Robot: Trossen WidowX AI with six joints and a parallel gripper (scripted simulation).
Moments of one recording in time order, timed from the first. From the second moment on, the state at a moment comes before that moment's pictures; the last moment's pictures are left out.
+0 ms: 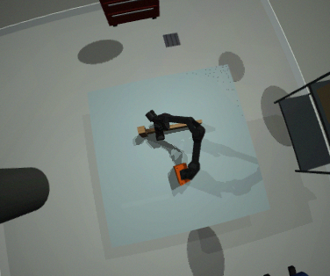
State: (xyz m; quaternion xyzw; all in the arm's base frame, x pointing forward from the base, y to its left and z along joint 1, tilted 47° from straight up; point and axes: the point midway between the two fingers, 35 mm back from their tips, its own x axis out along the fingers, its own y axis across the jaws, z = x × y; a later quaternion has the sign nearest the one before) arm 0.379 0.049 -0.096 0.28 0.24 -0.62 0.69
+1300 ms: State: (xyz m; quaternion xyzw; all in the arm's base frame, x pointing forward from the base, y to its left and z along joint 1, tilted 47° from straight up) arm 0.380 0.045 -0.100 0.28 0.24 -0.62 0.70
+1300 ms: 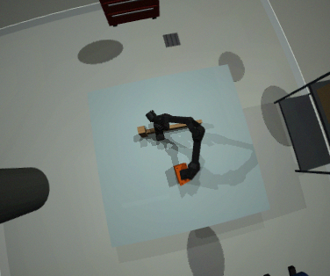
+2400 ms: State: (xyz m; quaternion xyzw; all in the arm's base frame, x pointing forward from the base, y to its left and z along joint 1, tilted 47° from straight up) arm 0.380 0.043 -0.104 0.28 0.24 -0.62 0.70
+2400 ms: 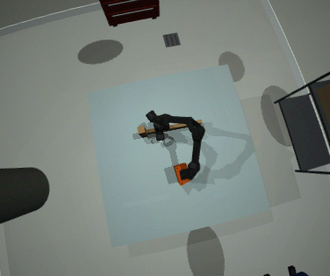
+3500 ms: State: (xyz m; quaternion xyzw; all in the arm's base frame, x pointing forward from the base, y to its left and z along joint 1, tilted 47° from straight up) arm 0.376 0.071 -0.077 0.28 0.24 -0.61 0.70
